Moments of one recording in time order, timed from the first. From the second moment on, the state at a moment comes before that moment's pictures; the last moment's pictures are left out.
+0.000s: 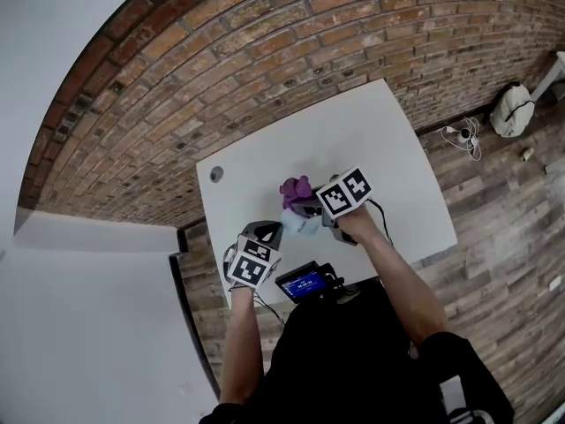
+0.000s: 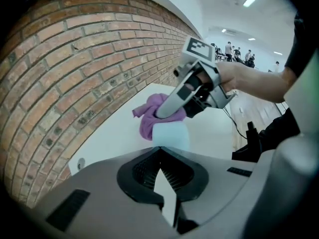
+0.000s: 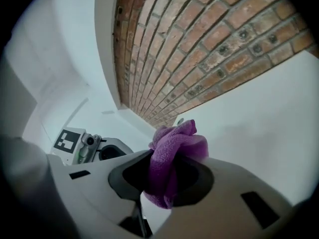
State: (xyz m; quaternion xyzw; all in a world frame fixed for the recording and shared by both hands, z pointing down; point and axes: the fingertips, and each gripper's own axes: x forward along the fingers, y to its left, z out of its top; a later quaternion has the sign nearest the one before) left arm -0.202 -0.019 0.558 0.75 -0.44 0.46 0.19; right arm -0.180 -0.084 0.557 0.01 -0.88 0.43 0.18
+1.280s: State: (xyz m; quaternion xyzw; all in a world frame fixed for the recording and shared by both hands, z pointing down) left arm -0.171 -0.028 0.540 0.75 -0.41 0.50 0.14; right arm -0.151 -0.080 0.550 0.04 -0.80 0.59 -0.05
